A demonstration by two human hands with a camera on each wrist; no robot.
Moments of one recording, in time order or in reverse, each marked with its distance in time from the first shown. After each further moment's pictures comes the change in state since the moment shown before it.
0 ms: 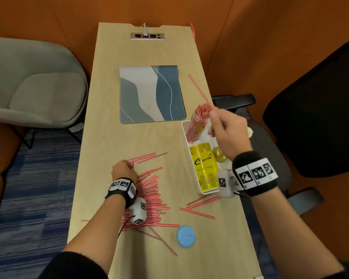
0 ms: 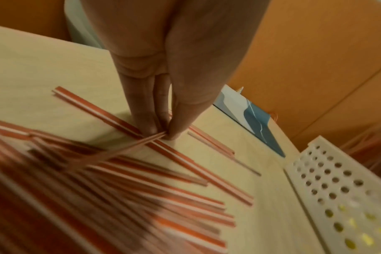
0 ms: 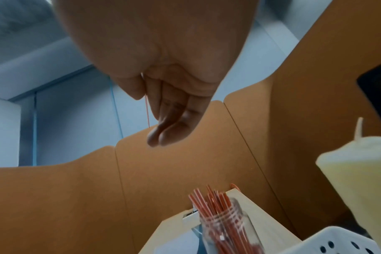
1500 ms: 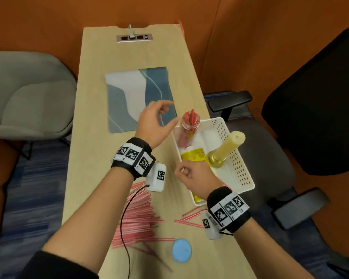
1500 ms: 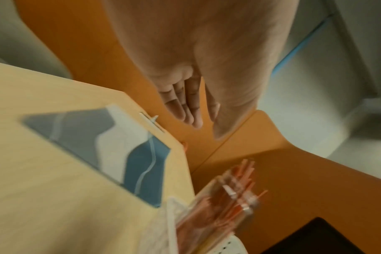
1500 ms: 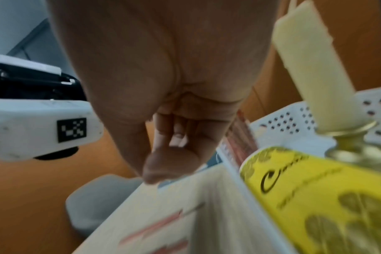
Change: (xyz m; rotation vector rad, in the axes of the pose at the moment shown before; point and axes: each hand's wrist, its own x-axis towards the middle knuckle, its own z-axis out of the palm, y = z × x) left_hand -0.025 0.201 -0.054 -0.367 0.038 0.912; right_hand -0.061 0.059 0.057 -0.022 -0.477 0.253
